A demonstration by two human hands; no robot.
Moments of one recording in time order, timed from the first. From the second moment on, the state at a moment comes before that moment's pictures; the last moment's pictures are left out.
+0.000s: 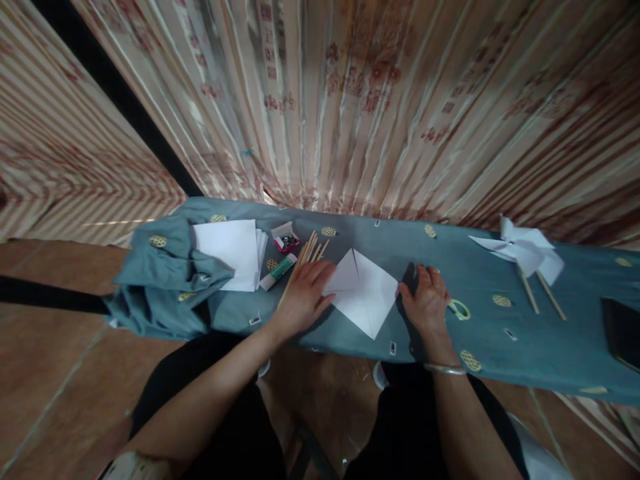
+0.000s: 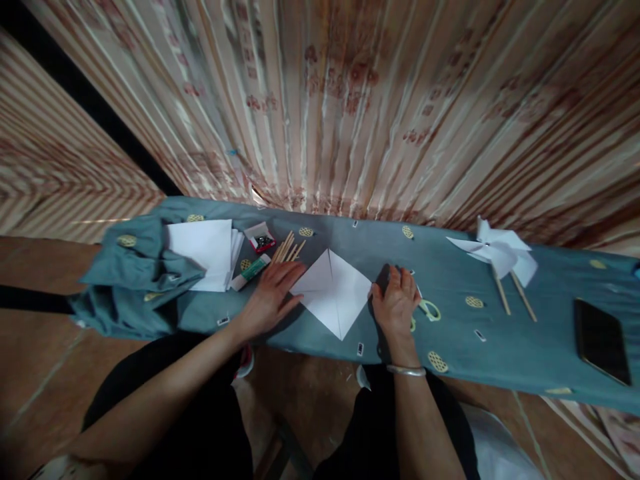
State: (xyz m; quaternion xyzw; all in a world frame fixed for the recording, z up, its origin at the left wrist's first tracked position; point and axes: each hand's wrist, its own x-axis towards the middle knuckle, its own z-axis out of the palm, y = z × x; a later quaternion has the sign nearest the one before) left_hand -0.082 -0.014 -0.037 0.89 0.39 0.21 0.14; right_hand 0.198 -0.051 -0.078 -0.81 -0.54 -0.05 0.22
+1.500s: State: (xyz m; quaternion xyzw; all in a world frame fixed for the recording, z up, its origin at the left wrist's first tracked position) left_hand -0.049 -0.031 -0.029 0.39 0.35 0.27 0.80; right_hand 0.129 -0.052 -0.040 -0.45 -0.25 0.63 0.58
